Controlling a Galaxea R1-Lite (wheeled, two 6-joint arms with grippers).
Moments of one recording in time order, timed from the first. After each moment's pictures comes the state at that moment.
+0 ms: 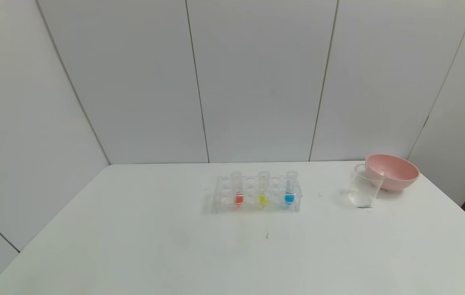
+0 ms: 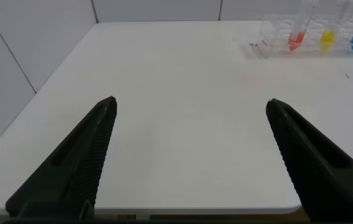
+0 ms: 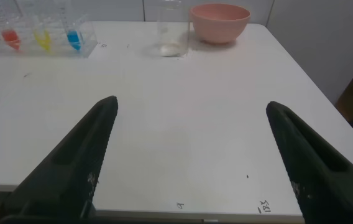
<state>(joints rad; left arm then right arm) 0.00 0.00 0.00 0.02 0.00 -0.02 0.01 0.00 0.00 0.00 -0.02 0.01</state>
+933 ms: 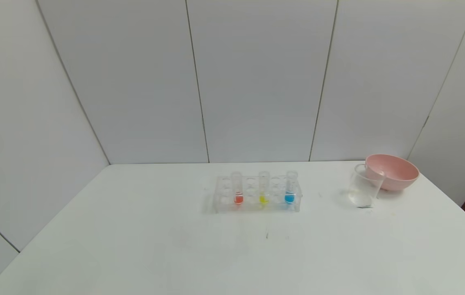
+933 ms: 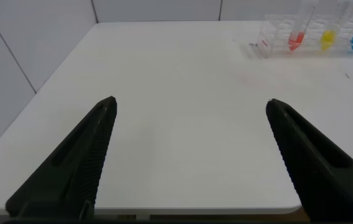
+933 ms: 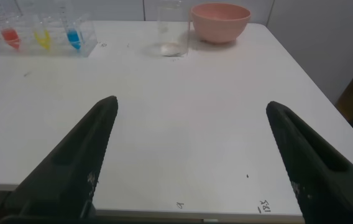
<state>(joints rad) 0.00 0.00 0.00 0.02 0.00 -0.02 0.01 0.00 0.00 0.00 -0.02 0.01</state>
